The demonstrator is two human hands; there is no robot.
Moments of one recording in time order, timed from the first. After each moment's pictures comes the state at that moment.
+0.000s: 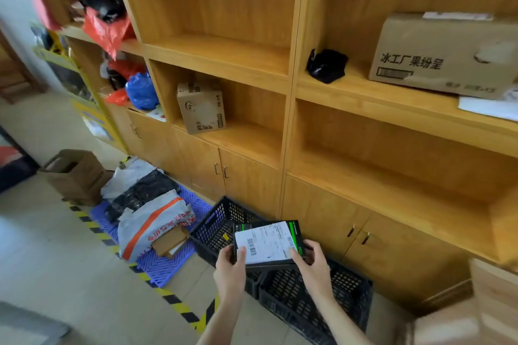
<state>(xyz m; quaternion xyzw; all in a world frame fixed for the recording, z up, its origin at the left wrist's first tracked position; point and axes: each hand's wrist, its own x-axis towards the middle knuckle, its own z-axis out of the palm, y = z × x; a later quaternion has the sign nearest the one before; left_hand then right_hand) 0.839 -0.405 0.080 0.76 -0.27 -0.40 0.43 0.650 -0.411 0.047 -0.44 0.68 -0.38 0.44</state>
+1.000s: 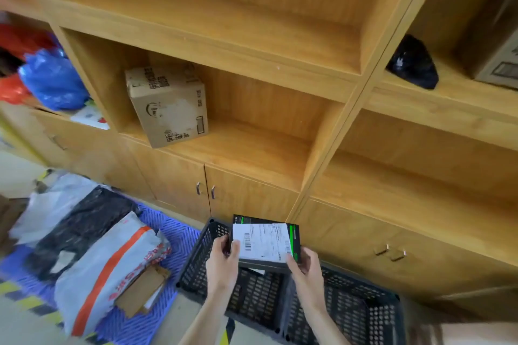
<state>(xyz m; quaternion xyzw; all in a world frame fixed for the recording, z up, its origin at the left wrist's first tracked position) 1.028 -0.739 0.008 0.69 -0.44 -0.49 0.29 0.849 -0.664 -0.003 -0.25 0.74 -0.45 0.44</state>
